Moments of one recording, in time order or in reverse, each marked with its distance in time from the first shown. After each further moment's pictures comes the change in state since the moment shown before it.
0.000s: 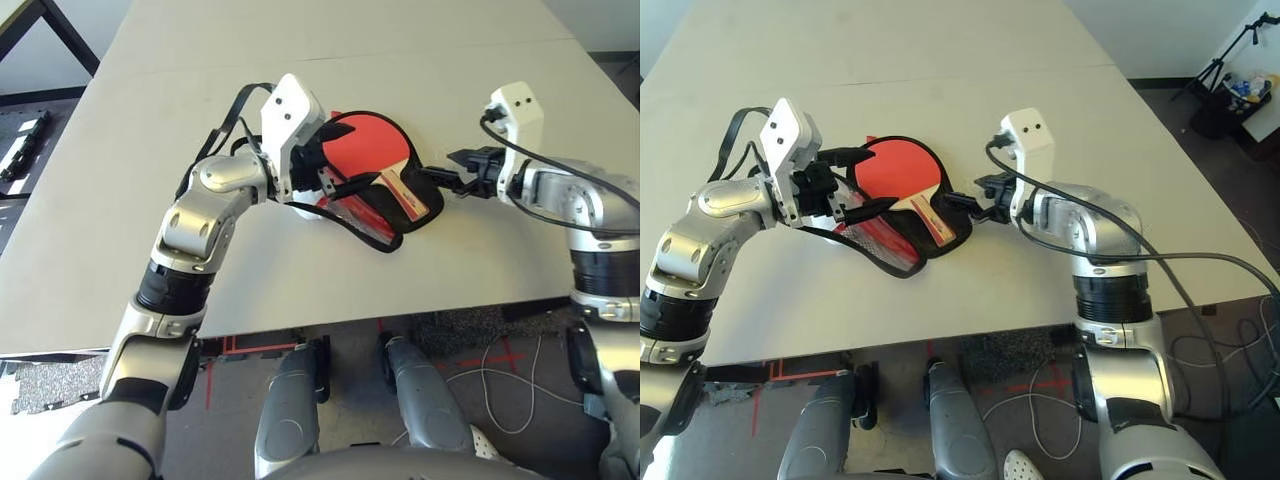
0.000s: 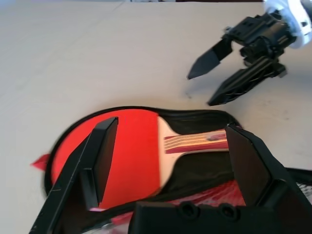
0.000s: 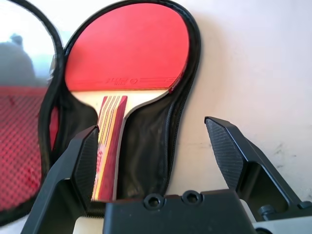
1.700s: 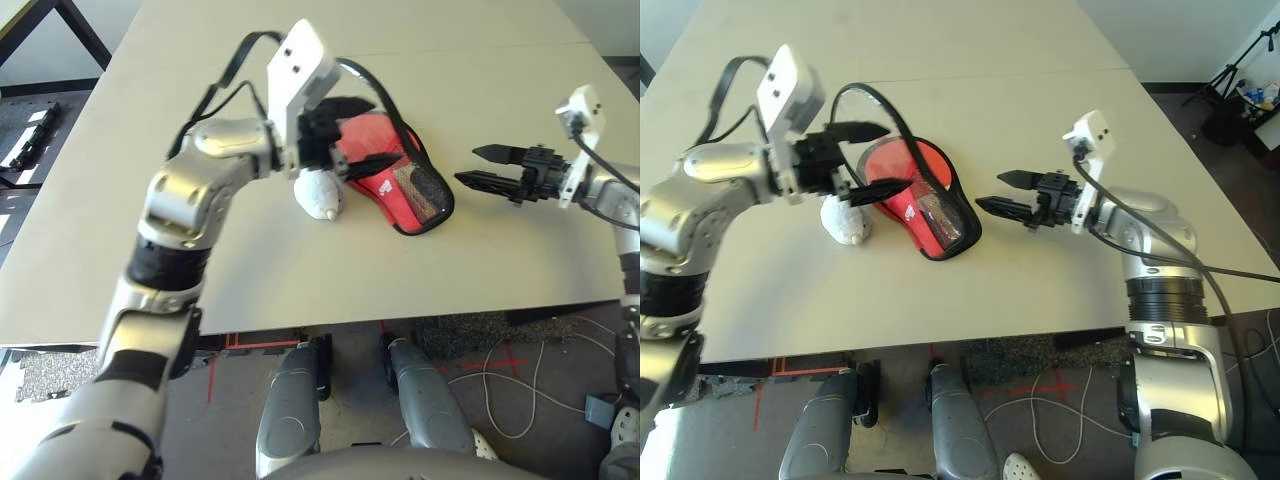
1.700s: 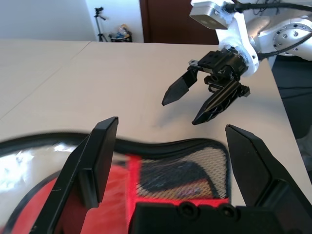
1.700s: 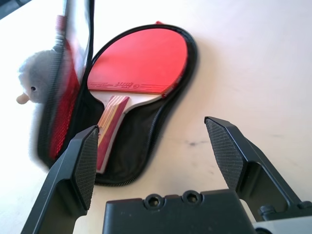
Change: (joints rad) left arm -0.172 -0.210 -0.121 0.079 -0.047 0.036 -0.003; right arm -0.028 -0.212 -0.105 0.358 0.079 -0.283 0.387
